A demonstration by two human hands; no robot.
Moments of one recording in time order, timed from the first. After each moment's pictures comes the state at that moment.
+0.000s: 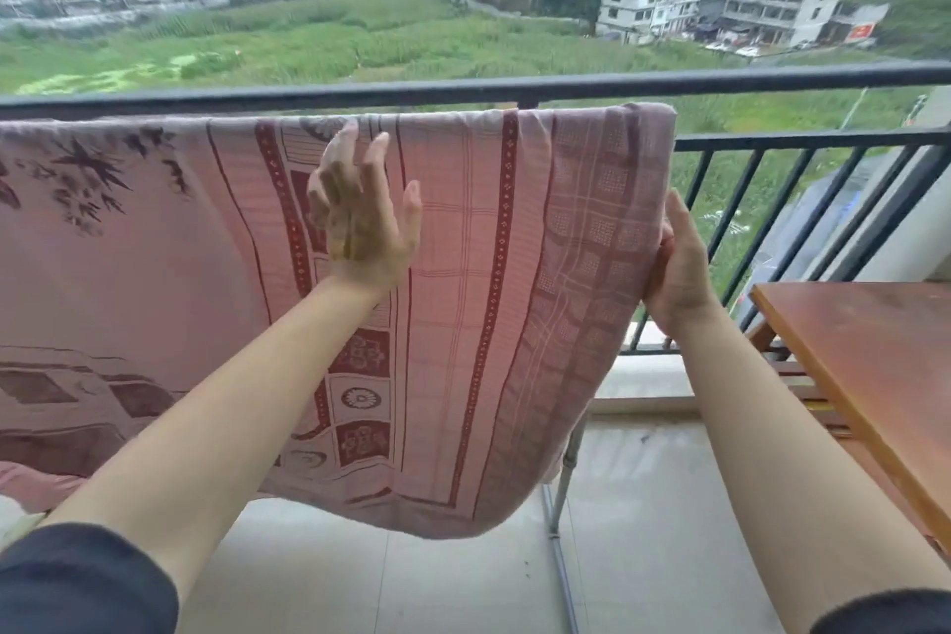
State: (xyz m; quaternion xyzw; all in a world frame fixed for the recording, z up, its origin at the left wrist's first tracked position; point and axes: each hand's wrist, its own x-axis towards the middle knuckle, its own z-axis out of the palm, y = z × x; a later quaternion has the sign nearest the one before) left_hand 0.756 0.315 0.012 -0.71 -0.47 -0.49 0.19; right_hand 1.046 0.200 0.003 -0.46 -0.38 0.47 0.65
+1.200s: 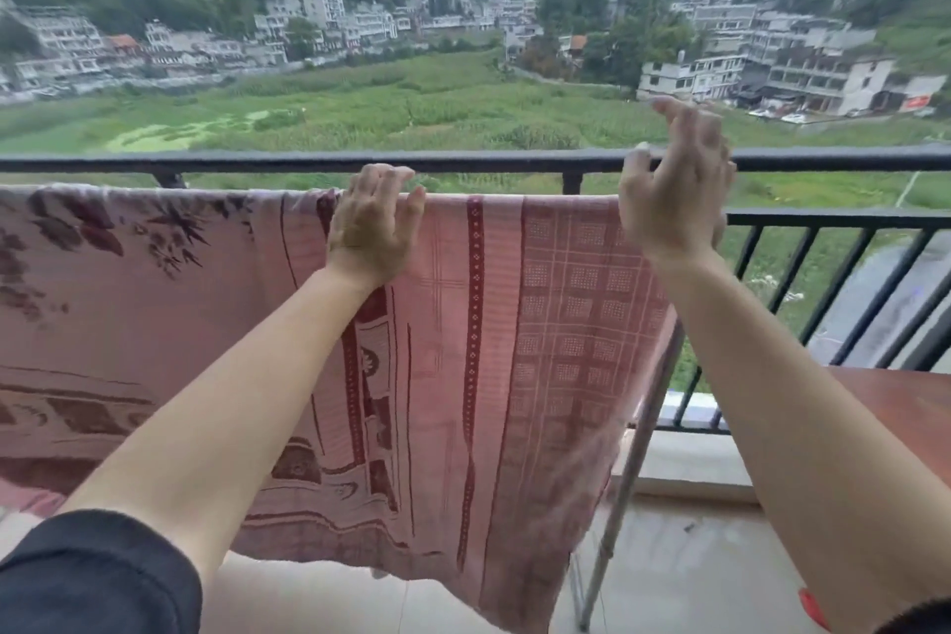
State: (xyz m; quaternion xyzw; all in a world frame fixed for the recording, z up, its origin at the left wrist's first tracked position) left_hand 0.708 0.371 0.074 -0.76 -0.48 -0.41 0.13; right_hand 0.994 0.280 0.125 -0.65 -0.51 -0.16 0.54
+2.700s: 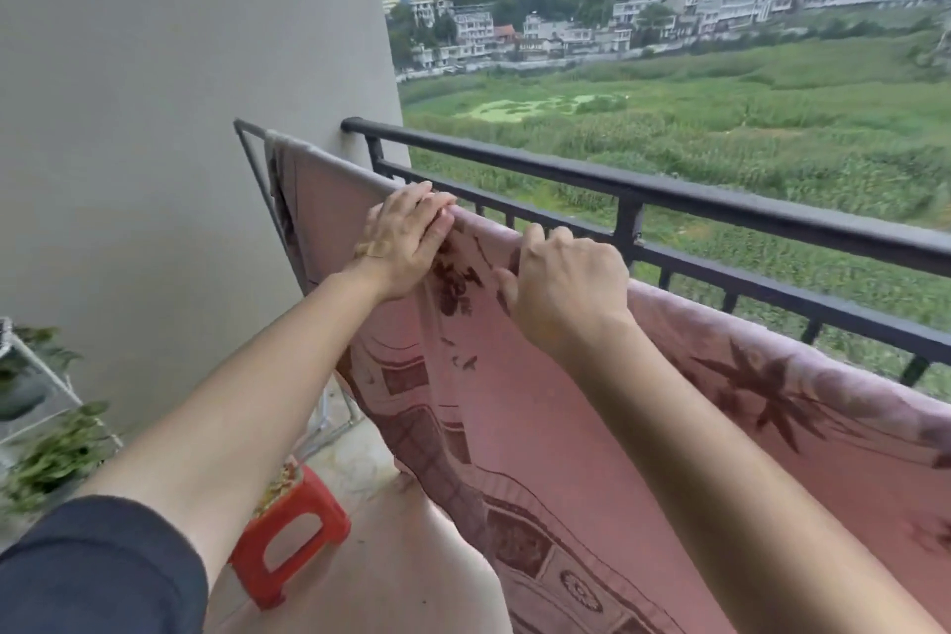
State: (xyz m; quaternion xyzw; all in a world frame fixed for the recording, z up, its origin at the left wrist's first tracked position) left_hand -0.016 0.541 0.078 -0.61 -0.74 -0.23 0.16; right_hand 0.220 0.550 0.106 -0.42 -0.88 -0.14 0.18
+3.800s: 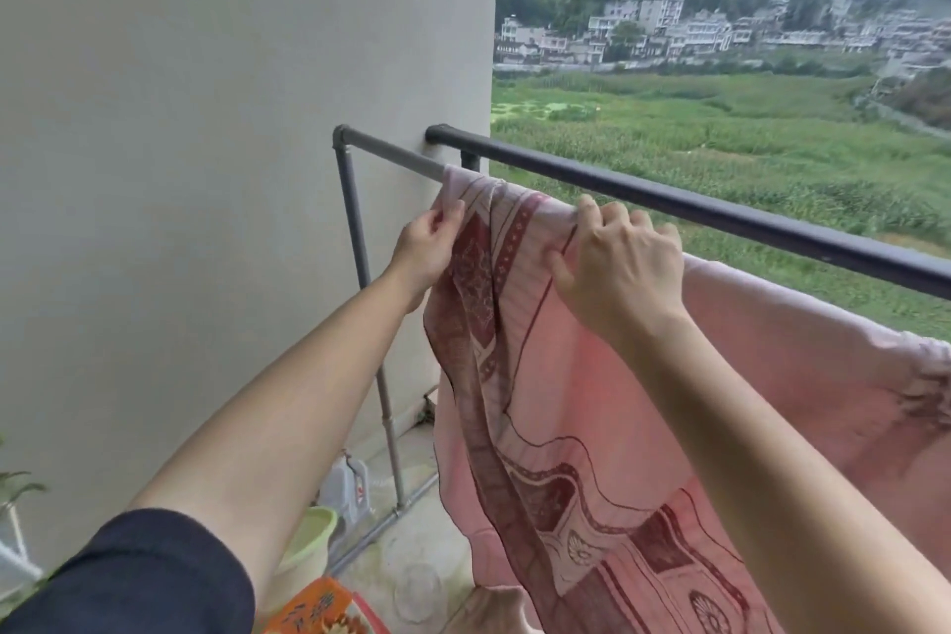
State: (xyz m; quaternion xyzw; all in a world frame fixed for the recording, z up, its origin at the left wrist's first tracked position) left_hand -0.570 0.667 0.048 -0.39 -0.65 -0.61 -0.24; right_hand -0.345 0.677 0.098 -0.47 -0.84 -0.17 0.21
